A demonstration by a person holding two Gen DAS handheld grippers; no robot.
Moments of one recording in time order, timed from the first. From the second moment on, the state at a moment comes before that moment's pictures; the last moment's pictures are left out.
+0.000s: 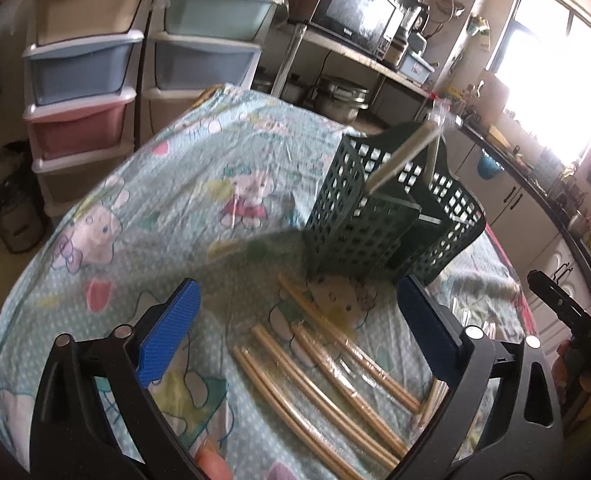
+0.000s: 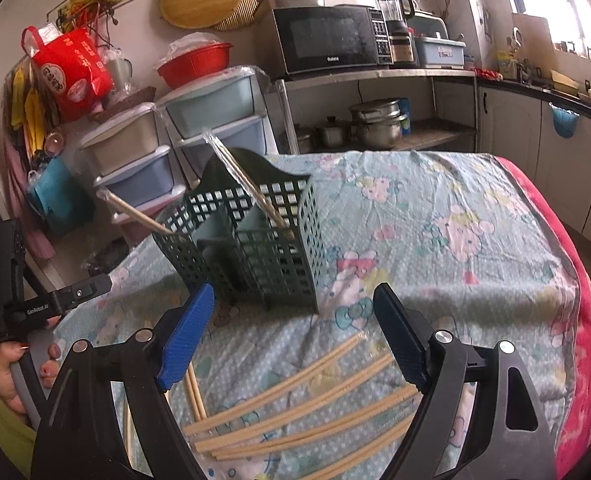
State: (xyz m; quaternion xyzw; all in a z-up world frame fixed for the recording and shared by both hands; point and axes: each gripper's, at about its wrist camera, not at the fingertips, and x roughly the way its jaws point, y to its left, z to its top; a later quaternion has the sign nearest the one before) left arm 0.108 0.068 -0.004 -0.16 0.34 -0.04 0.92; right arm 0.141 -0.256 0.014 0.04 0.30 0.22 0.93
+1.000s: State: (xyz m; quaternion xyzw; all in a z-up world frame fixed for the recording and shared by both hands) left arm 0.113 0.078 -0.070 -0.19 0.44 -0.03 0.88; right arm 0.168 -0.287 -0.043 0.07 0.40 0.17 0.90
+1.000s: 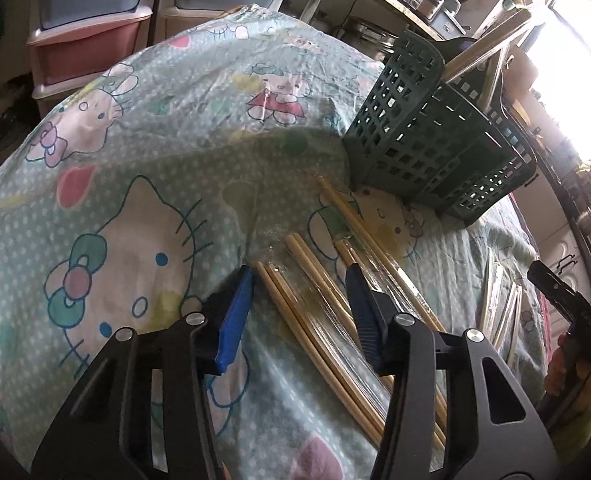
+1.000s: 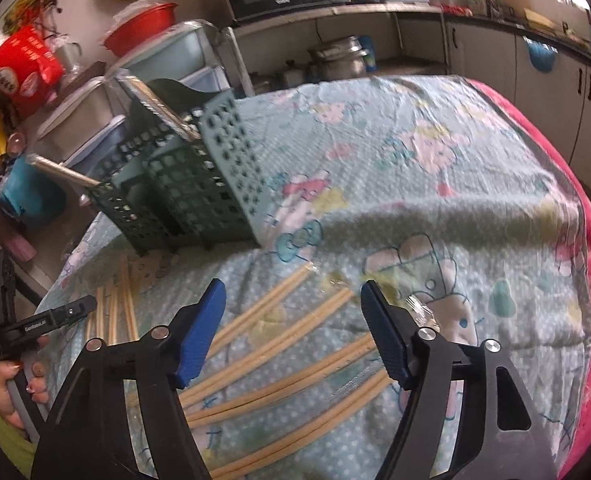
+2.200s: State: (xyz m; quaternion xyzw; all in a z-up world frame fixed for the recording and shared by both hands) left arm 0.120 0.091 -0.067 -0.21 0.42 -0.03 0.88; right arm 0.185 -0.314 -0.050 0.11 0.41 0.14 0.90
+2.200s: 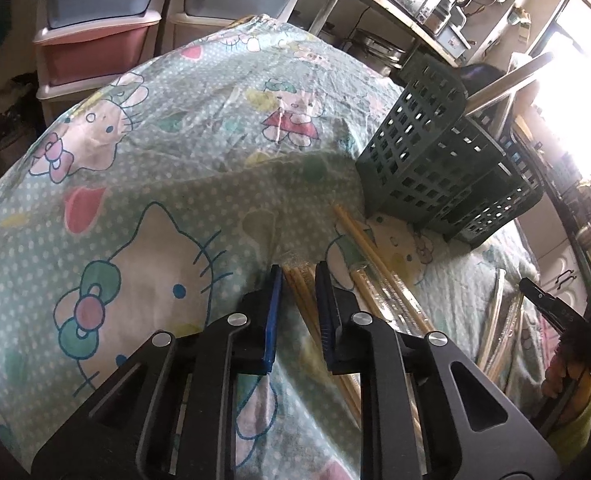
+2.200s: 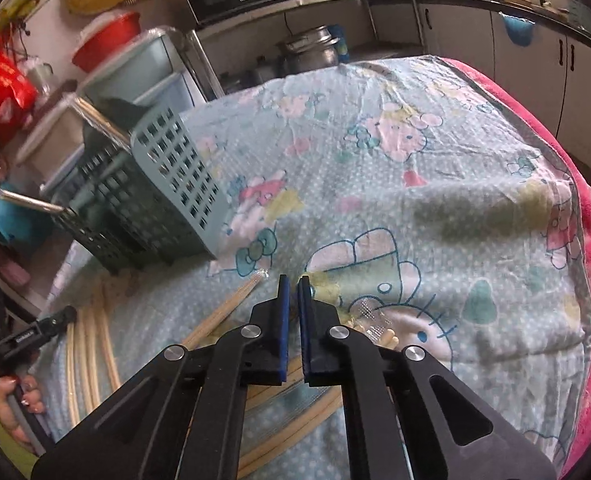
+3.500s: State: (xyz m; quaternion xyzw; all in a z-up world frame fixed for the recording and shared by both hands) left arm 0.108 0.034 0.044 -0.16 0.32 -0.15 0.92; right arm 0.130 -0.313 0.064 0.12 0.25 0.24 0.93
